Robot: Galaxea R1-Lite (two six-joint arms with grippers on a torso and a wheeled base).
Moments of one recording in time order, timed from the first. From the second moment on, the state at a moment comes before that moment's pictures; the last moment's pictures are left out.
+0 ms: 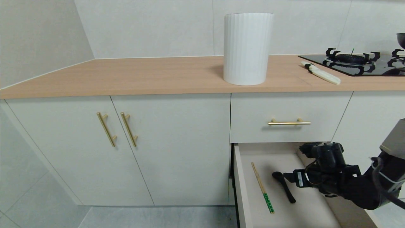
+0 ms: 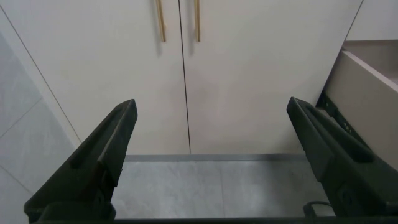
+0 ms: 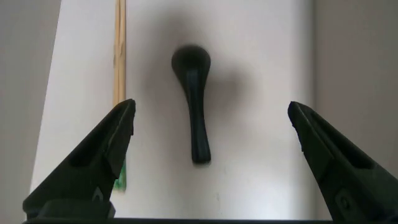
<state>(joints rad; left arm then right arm) 0.00 0.00 0.00 0.00 0.00 0.00 0.25 2.07 -0.60 -0.75 -0.15 0.12</state>
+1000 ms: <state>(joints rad) 0.00 0.00 0.00 0.00 0.00 0.00 0.33 1.71 -0.66 -0.30 -0.13 0.12</state>
